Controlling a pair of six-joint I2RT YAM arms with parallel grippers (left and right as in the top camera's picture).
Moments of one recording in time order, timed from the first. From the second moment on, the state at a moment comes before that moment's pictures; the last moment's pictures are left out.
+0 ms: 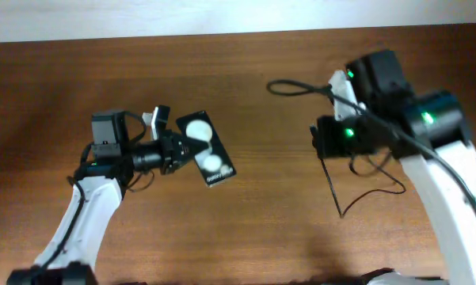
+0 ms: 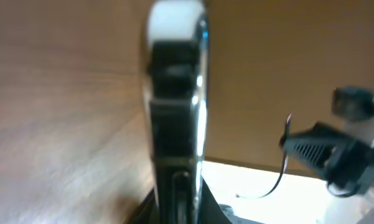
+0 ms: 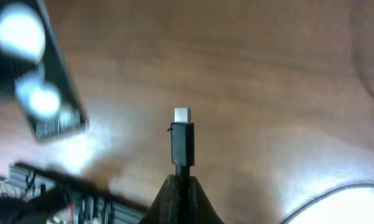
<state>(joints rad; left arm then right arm) 0.02 1.44 0.85 -0.22 1.23 -0.67 0.28 1.41 1.71 -1.48 -0.25 0.25</state>
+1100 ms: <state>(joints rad) -0.13 1.56 0.85 0.47 1.36 -1.18 0.71 1.09 1.04 -0.75 -0.33 0.60</state>
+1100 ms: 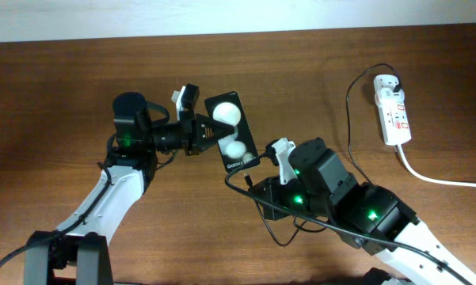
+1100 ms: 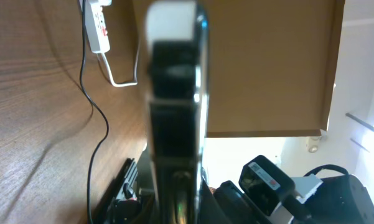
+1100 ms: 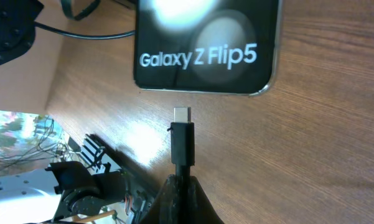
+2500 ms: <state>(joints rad) -0.13 1.56 0.85 0.47 1.37 -1.08 0.79 1.11 1.04 -0.74 -0.15 0.57</state>
